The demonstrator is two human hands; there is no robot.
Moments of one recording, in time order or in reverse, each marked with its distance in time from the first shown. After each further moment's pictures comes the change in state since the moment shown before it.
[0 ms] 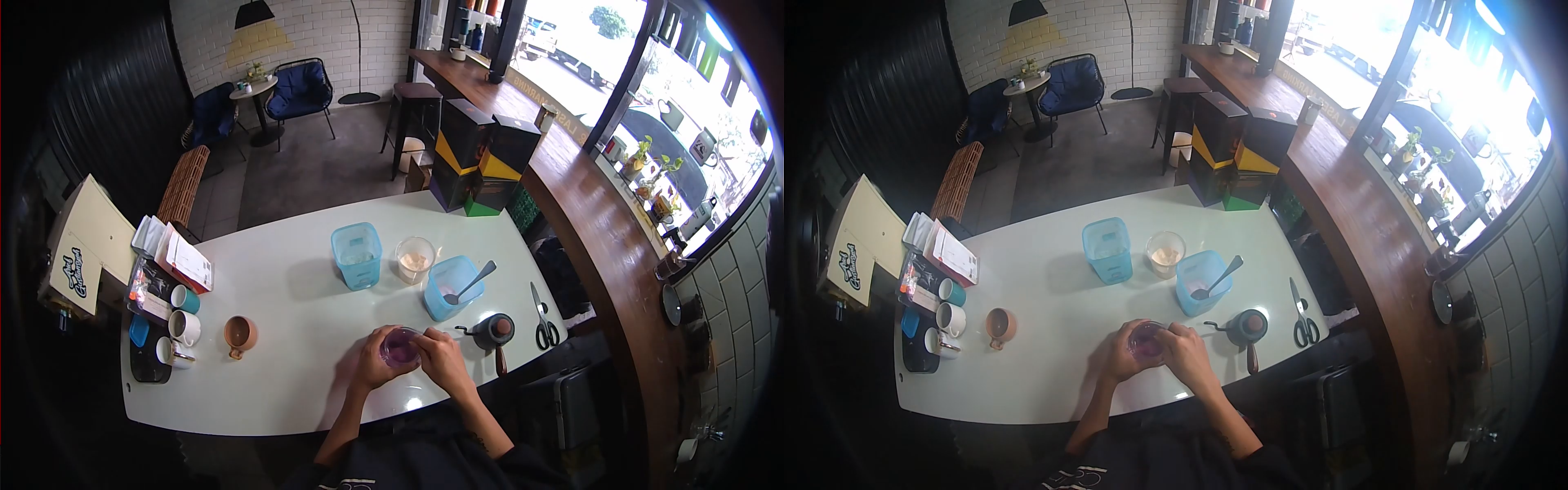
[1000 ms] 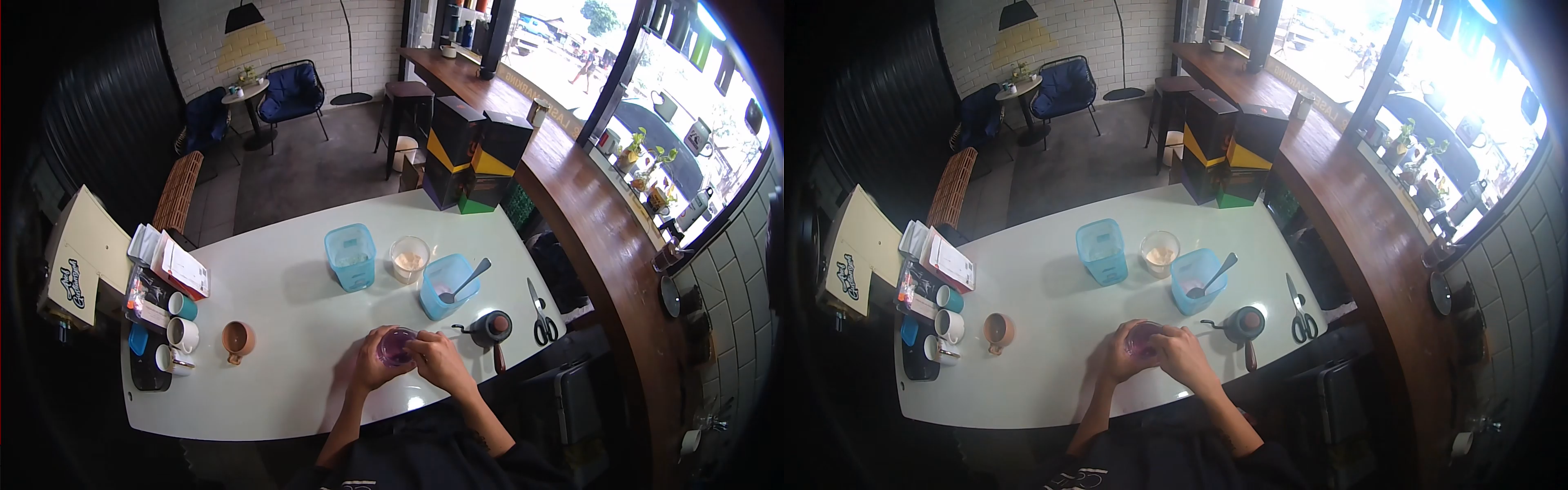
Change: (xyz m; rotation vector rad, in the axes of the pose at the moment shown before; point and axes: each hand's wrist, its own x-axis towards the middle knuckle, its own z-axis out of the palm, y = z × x) left_hand 0.000 -0.001 0.002 -0.123 0.036 -0.077; right_hand 0.005 -0.010 -0.012 0.023 -0.081 -0.081
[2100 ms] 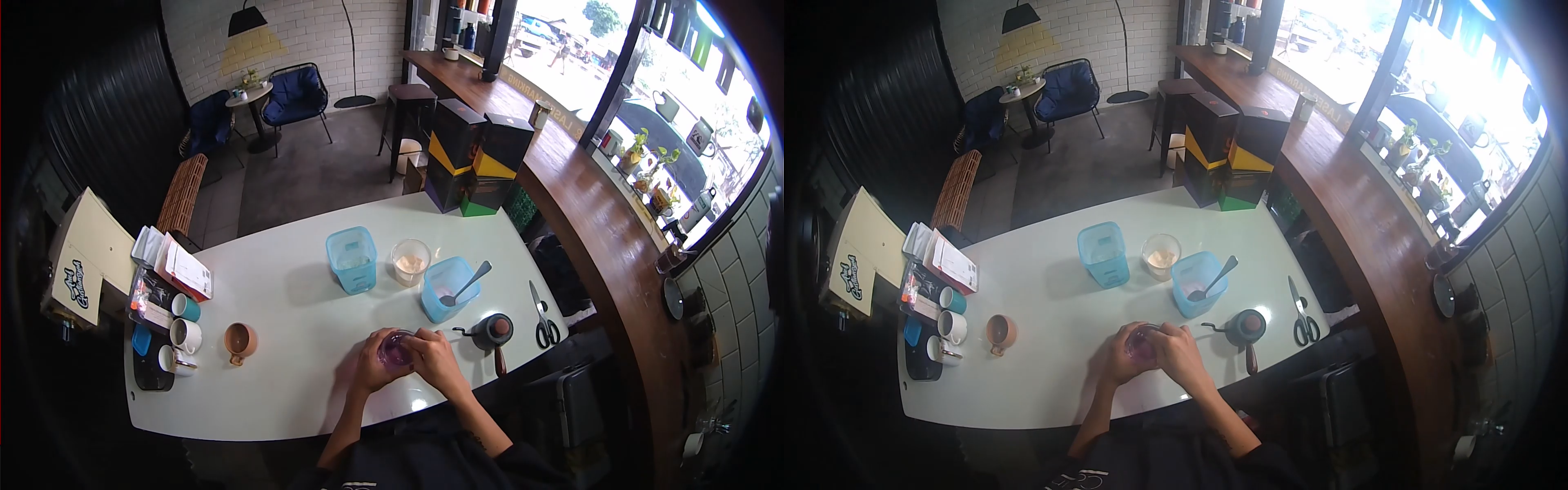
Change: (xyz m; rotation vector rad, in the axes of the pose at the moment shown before) left_hand 0.000 0.001 0.000 0.035 -0.001 -0.015; right_hand 0.003 0.007 0.015 0.037 0.077 0.041
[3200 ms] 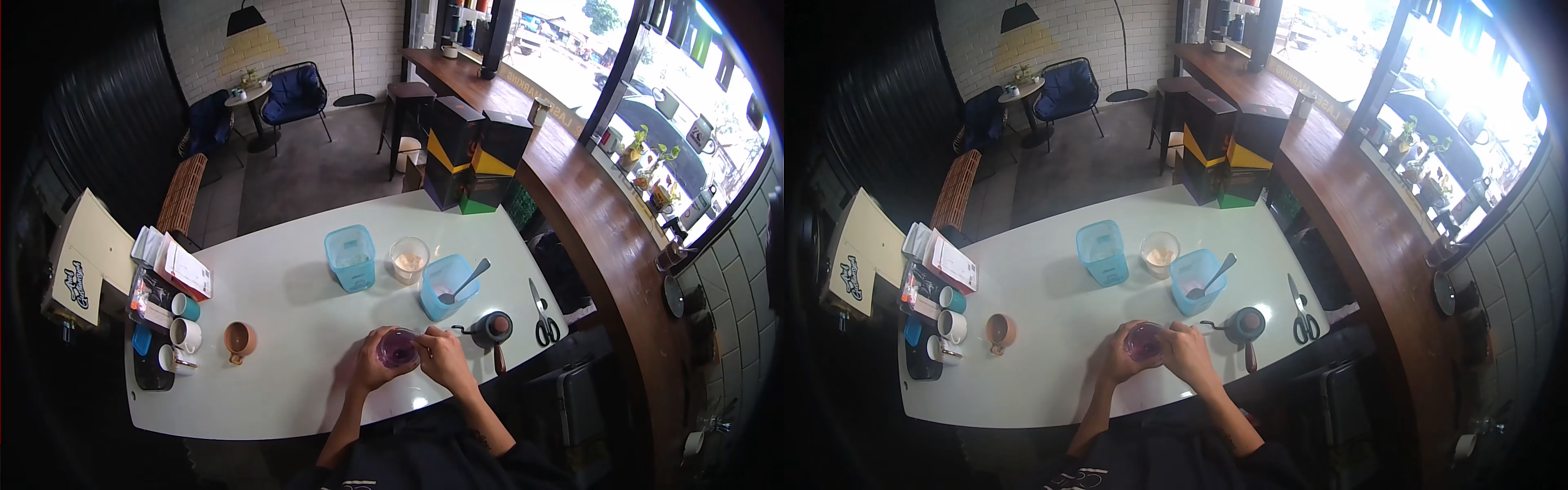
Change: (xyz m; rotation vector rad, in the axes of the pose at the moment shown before) left_hand 0.001 0.005 -0.002 0.121 -0.035 0.079; right_hand -0.006 0.008 -0.009 -0.050 0.008 0.113
